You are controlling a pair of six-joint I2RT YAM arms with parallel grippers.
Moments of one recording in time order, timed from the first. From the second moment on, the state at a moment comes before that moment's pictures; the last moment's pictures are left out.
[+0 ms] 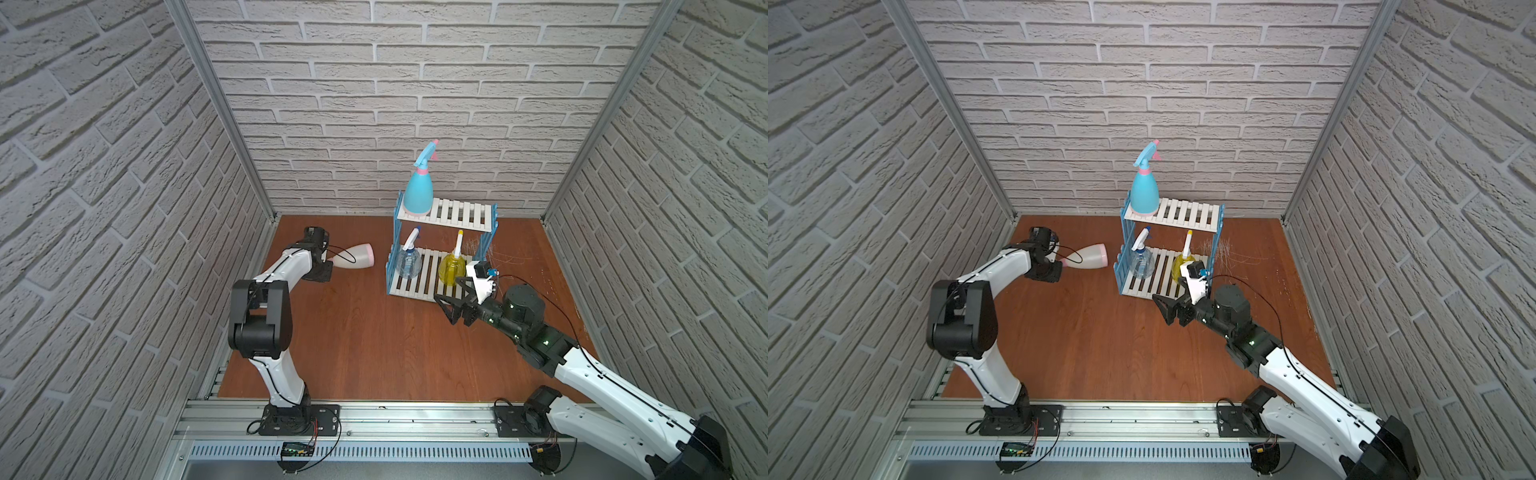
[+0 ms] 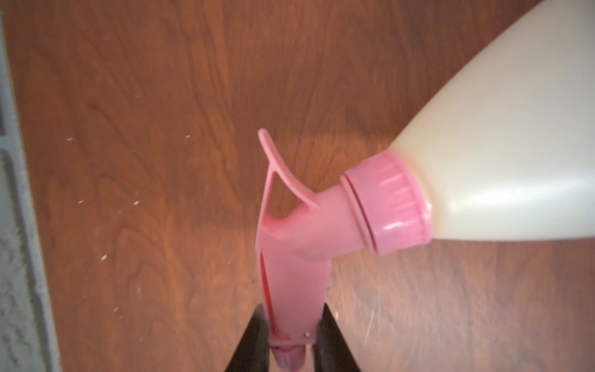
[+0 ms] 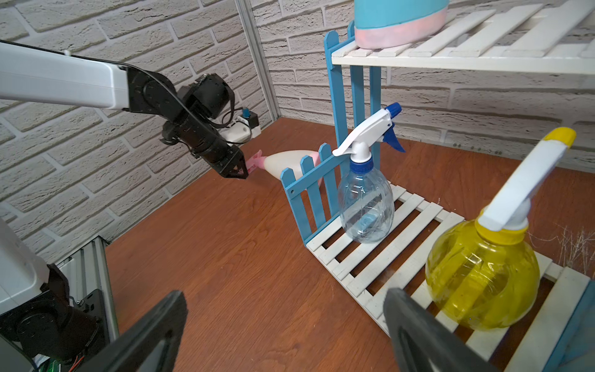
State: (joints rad) left arm -0.01 1.74 1.23 -0.65 -0.17 0.11; right arm 0.66 0.87 0.59 0.08 -0.18 0.24
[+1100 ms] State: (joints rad) left arm -0.56 1.02 1.30 -0.96 -0.41 0.47; right arm 0.57 1.23 1.33 -0.54 -0.47 0.25
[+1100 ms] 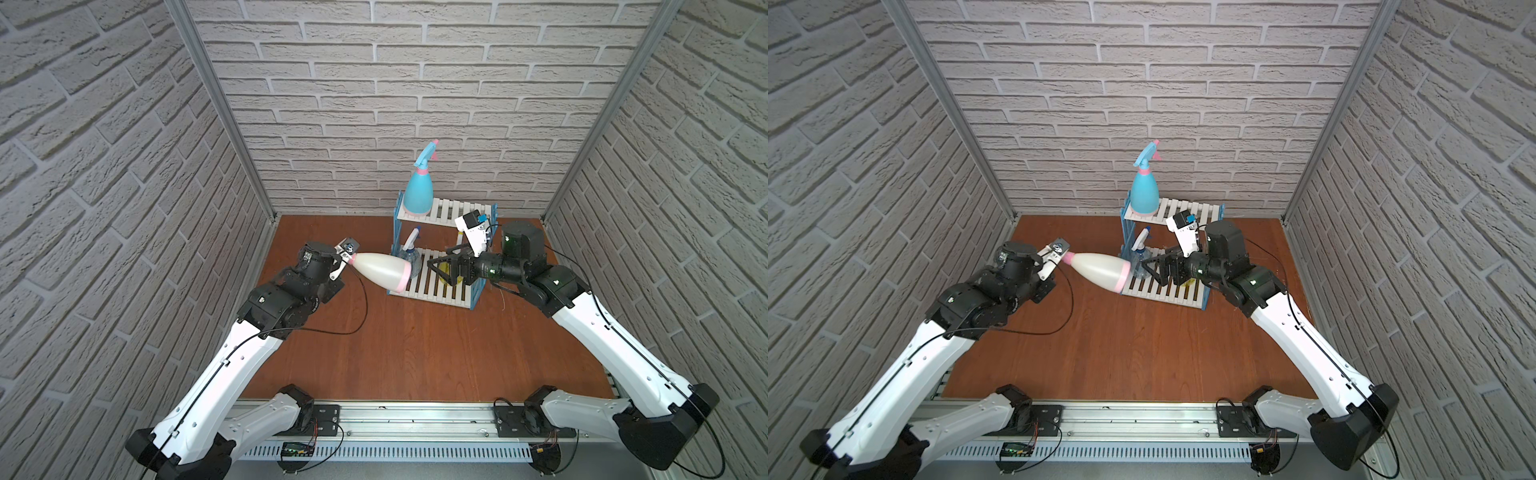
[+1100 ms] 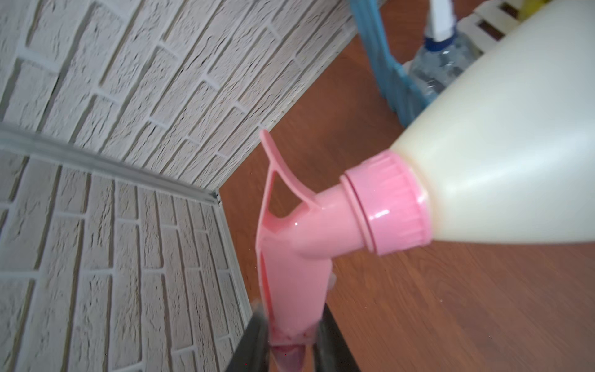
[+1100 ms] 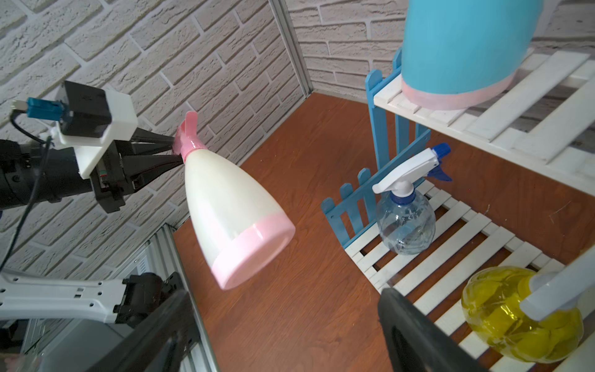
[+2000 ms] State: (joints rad) left arm -0.90 1.21 1.36 -0.92 -0.38 0.71; right arm 0.60 1.53 1.54 -0.79 -0.91 0.19
